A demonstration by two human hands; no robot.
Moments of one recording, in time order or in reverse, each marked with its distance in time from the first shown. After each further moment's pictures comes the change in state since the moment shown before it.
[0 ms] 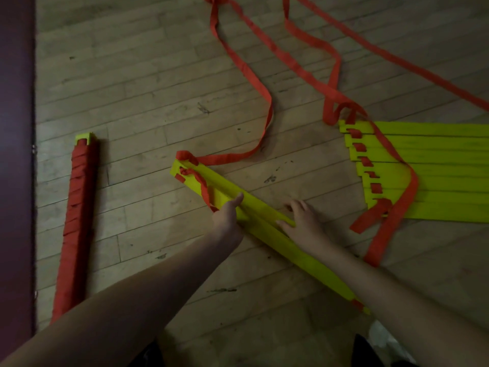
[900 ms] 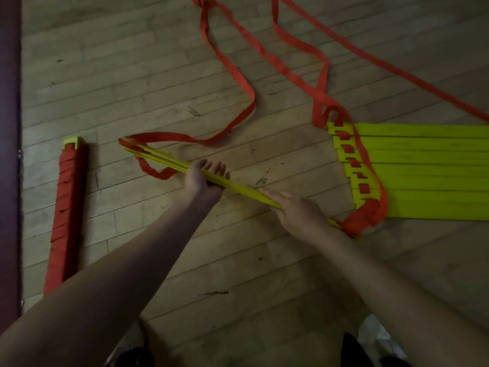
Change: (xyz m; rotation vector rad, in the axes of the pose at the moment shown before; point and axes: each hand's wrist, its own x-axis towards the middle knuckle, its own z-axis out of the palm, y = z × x) left_hand -0.004 0.083 0.028 -0.322 -0.176 0.028; right_hand 0.002 -0.027 -0.048 -0.276 -0.110 -0.211
